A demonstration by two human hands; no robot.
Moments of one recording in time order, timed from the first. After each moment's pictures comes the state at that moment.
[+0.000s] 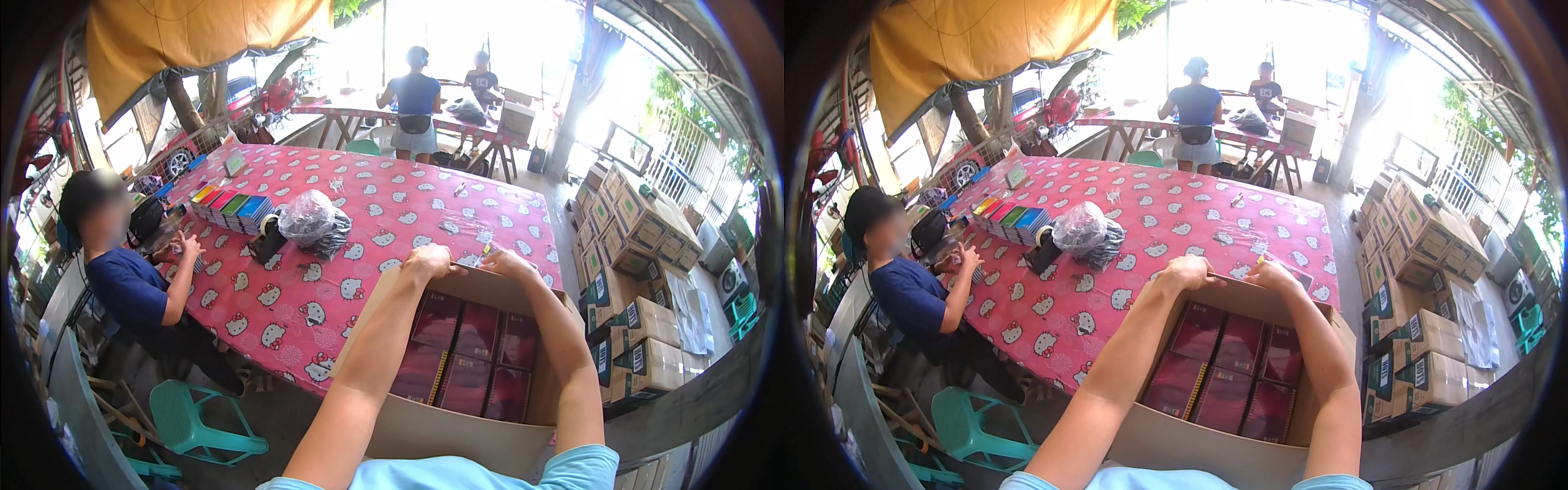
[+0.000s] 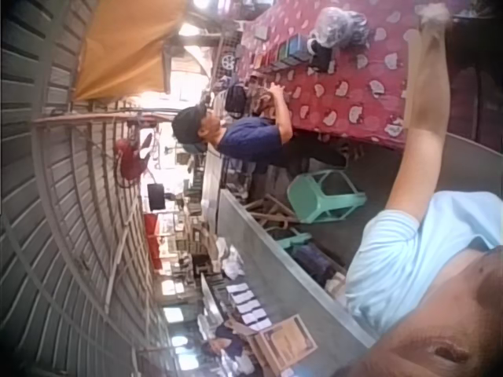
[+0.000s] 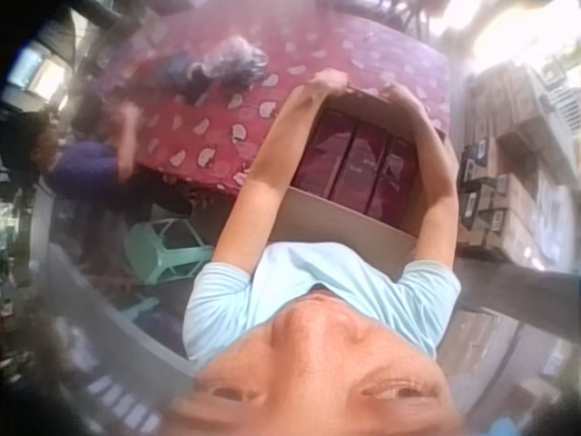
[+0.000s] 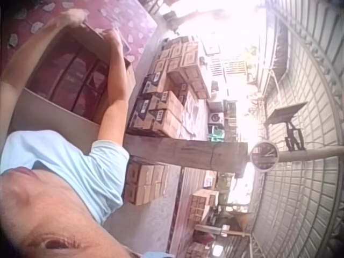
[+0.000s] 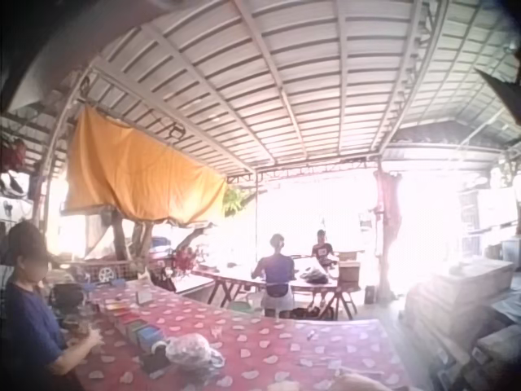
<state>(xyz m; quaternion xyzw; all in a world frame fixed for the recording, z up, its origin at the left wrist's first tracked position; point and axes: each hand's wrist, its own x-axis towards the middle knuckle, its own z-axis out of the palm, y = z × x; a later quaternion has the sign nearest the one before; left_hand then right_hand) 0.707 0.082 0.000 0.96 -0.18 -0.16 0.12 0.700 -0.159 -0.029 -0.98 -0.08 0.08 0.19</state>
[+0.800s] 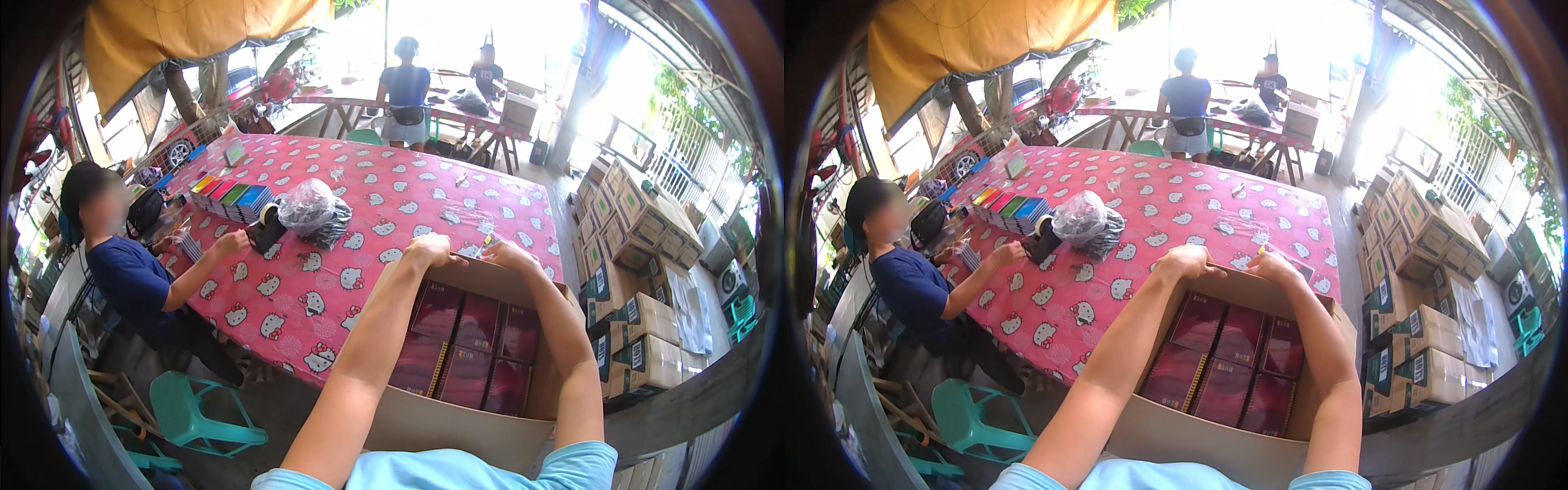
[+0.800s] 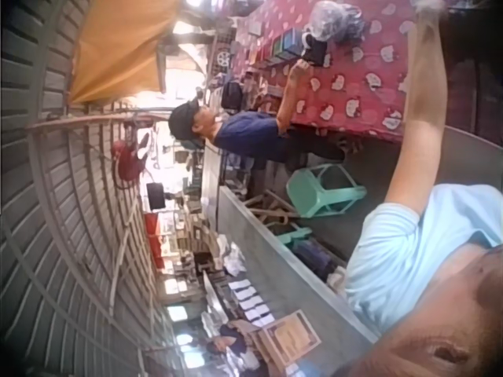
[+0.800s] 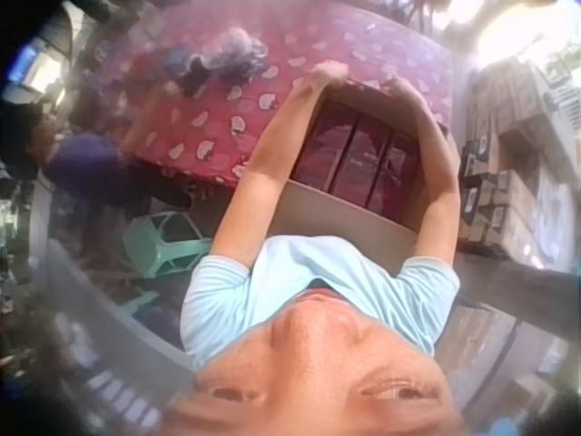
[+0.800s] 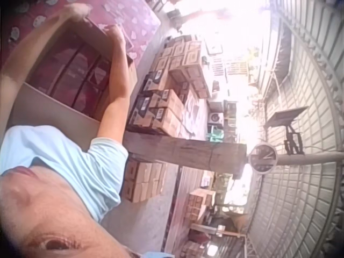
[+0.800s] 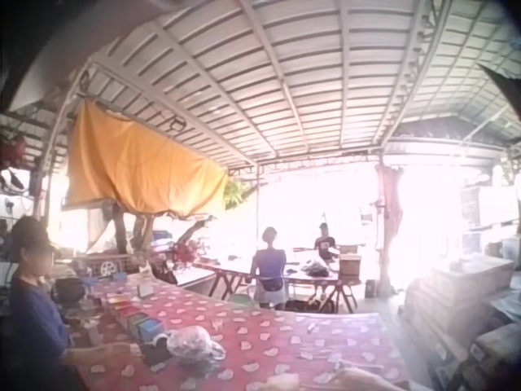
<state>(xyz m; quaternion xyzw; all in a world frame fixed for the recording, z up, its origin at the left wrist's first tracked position) 0.703 0.088 0.014 0.95 -0.19 -0.20 0.13 0.704 -0.160 -0.033 -0.97 -0.09 0.09 0.19</state>
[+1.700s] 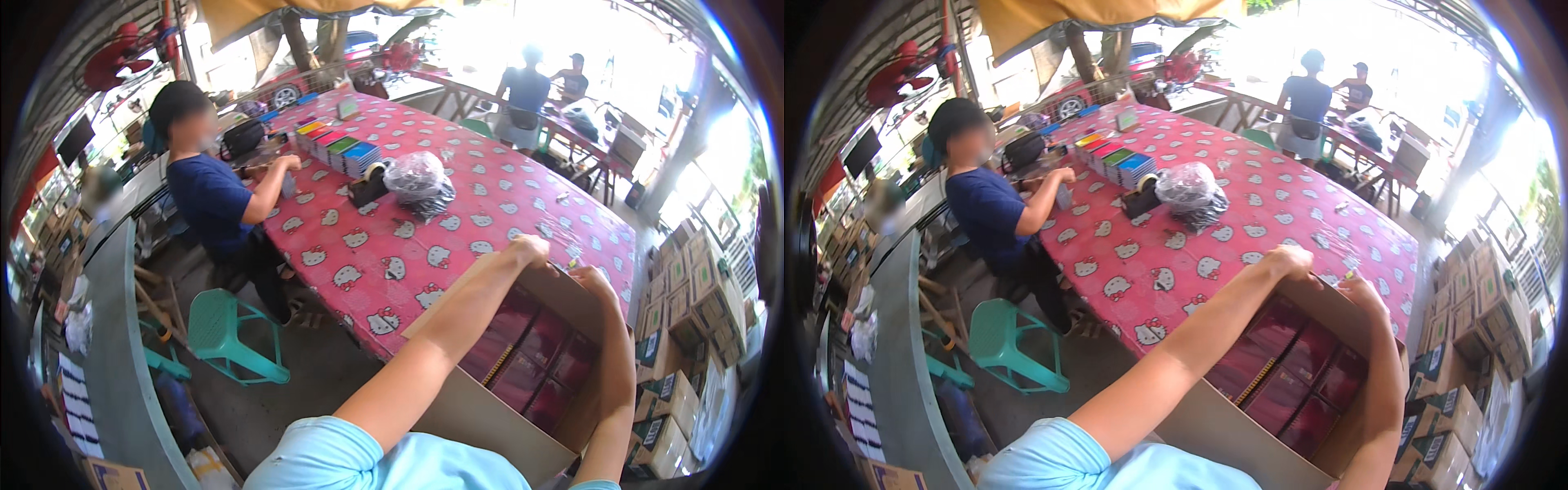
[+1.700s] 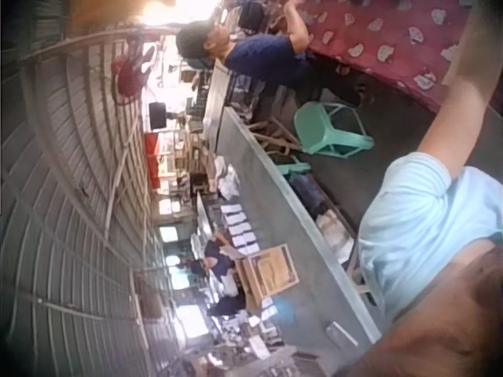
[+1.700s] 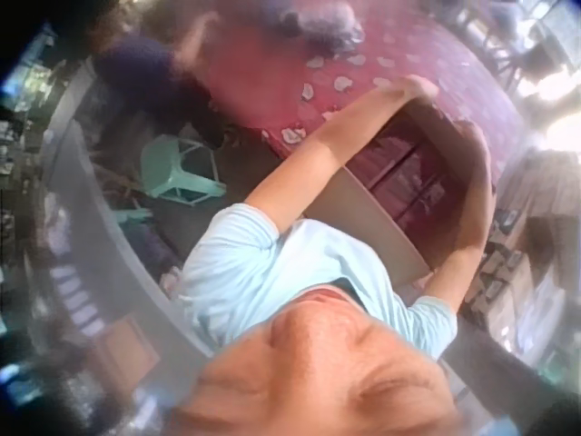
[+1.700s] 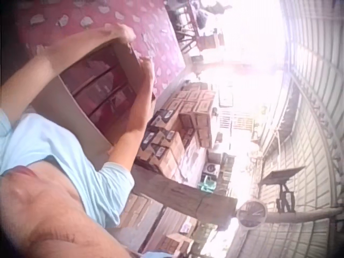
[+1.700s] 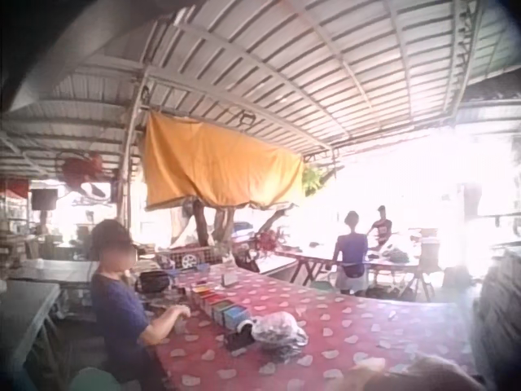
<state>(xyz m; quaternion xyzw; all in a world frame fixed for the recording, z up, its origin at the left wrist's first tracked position) 0.694 0.086 0.018 0.96 -0.20 -0.16 0.13 0.727 -0.192 -0.071 -0.96 -0.20 0.01 0.21</state>
